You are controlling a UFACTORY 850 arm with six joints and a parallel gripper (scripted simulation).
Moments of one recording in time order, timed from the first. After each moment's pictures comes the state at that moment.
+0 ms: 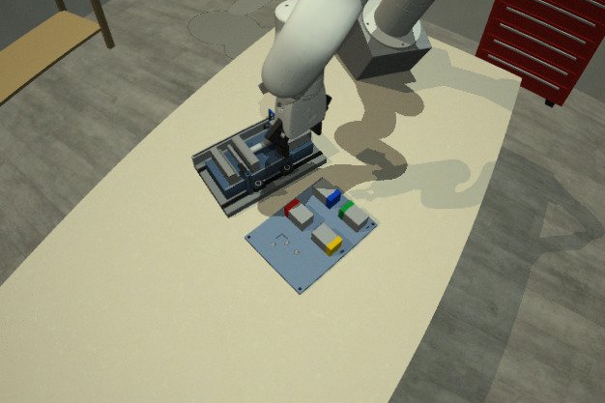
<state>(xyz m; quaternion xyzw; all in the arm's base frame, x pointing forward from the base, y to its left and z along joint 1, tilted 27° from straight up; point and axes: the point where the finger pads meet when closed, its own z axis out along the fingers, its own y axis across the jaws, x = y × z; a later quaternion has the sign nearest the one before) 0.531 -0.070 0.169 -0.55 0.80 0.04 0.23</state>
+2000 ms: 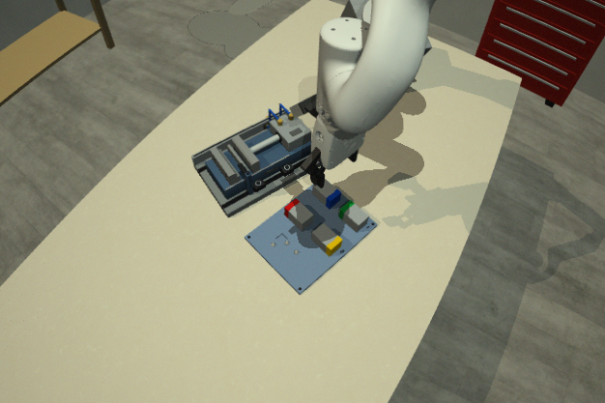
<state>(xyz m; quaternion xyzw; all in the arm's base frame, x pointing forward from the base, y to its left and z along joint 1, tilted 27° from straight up) 0.564 0.014 0.226 -0.55 0.80 0.04 0.23</state>
